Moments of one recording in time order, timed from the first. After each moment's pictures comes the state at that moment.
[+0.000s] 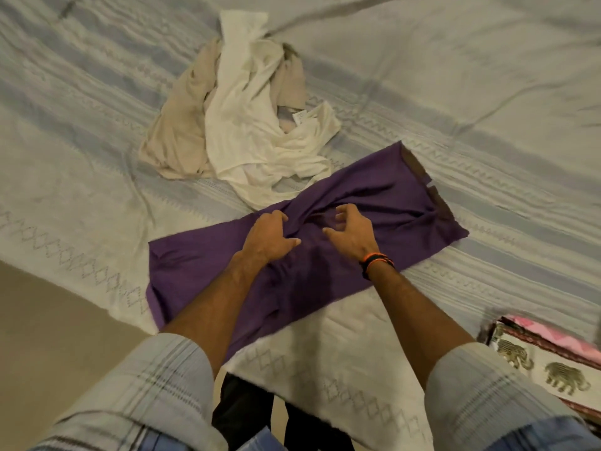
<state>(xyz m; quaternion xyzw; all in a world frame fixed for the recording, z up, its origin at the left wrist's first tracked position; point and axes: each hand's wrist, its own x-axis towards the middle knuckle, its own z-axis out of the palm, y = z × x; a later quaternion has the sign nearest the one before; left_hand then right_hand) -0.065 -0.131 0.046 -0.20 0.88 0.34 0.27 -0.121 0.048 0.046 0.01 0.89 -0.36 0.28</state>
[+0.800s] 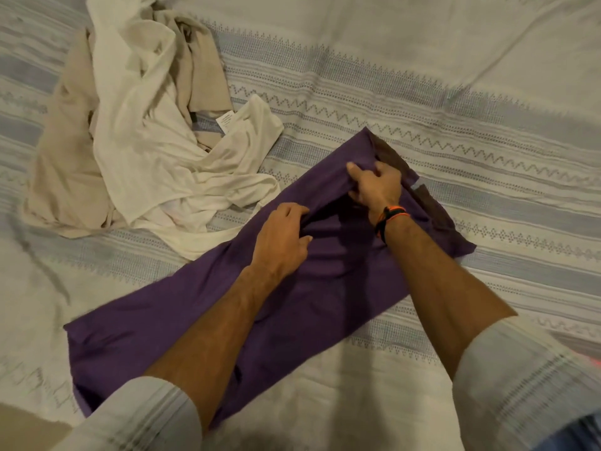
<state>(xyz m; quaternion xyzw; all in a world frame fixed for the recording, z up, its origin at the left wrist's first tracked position) -0.202 -0.034 -0.045 -0.06 0.93 0.31 0.19 -0.318 0.128 -0.079 0.37 0.71 -0.58 0.18</state>
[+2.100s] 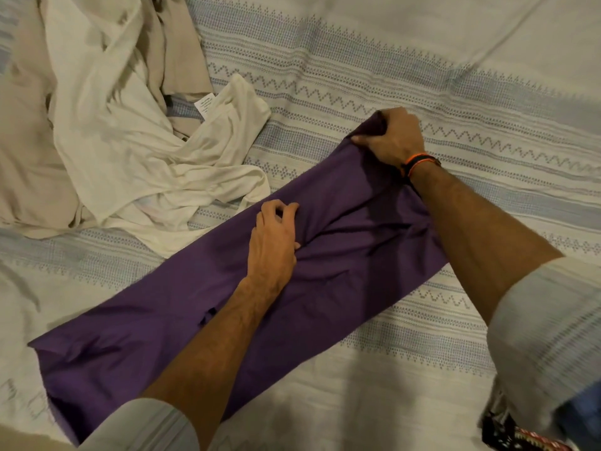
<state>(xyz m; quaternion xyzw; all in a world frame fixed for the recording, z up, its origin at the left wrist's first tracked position) -0.189 -0.018 -0.071 -0.07 0.96 0.21 0.19 -0.393 0.172 -0.080 0.05 0.95 -0.26 0.19</state>
